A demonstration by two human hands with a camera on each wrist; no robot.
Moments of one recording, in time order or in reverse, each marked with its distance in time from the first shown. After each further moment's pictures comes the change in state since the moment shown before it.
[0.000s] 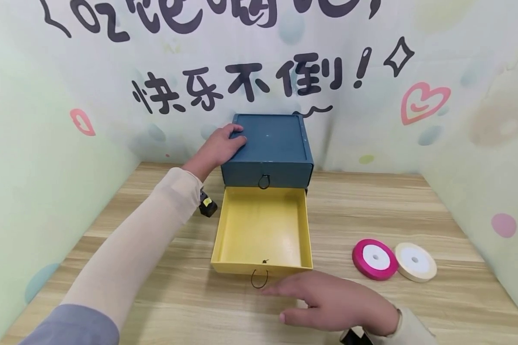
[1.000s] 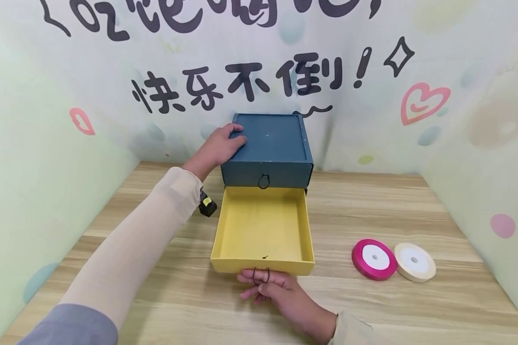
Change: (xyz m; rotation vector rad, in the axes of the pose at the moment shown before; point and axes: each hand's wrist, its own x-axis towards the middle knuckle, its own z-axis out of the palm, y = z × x) left_hand 0.000 0.000 -0.001 0.001 -0.005 -0.005; right_hand 0.054 0.033 0.088 1.097 0.360 -0.061
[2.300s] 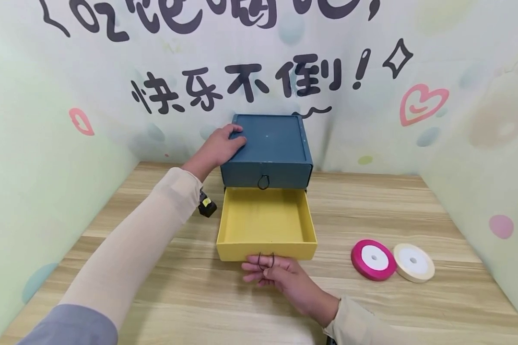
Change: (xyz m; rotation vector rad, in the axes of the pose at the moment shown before) left_hand 0.001 0.000 0.001 0.006 -0.001 -0.003; right_hand 0.013 -0.014 -0.020 0.027 -0.010 -0.049
